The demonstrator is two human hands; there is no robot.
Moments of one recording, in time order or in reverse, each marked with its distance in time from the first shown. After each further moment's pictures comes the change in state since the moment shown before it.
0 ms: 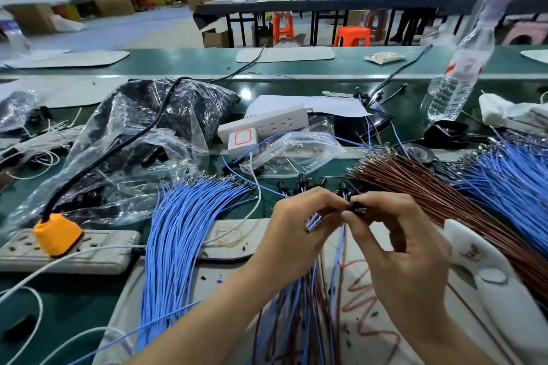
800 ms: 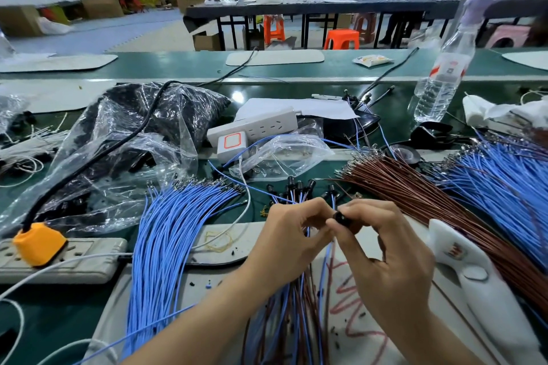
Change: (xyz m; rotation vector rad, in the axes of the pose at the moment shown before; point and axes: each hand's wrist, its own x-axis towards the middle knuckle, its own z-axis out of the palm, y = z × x) left_hand -0.001 -0.008 0.007 0.054 -0.085 -0.046; right_hand 0.001 -0.003 -0.004 -0.095 -0.020 -0.127
